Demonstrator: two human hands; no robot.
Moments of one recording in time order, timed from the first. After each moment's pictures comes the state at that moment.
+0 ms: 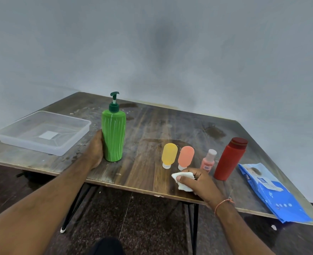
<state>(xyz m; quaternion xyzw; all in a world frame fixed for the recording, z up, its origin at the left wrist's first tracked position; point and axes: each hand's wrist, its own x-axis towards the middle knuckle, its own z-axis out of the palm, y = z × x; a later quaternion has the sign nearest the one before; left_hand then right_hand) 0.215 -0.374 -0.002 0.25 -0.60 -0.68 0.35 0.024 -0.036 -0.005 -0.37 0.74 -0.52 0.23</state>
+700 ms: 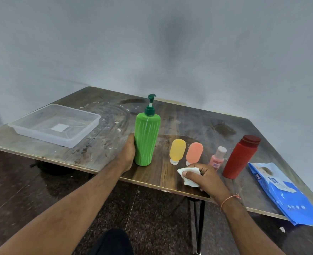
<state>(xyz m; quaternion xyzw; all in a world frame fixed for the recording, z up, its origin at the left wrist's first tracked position) 0.176 -0.296 -0.005 0.23 -0.60 -0.71 0.30 0.025 -0.044 -0.004 -0.38 0.74 -0.51 0.23</state>
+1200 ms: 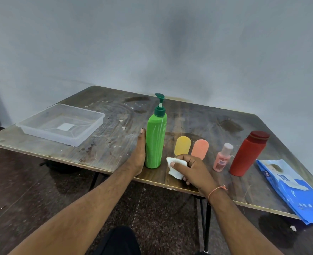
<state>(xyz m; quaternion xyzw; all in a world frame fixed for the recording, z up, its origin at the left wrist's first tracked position) 0.177 -0.261 -0.004 0.18 -0.61 -0.70 0.31 0.049 -0.090 -0.011 -0.40 0.73 -0.51 0.23</state>
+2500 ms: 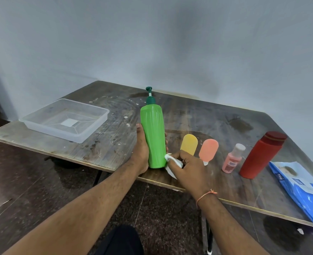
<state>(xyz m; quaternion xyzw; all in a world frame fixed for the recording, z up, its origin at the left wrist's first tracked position) 0.170 -0.274 -0.009 0.16 -0.48 -0.81 0.32 0.076 -0.121 -0.027 -0.45 0.74 -0.49 0.01</state>
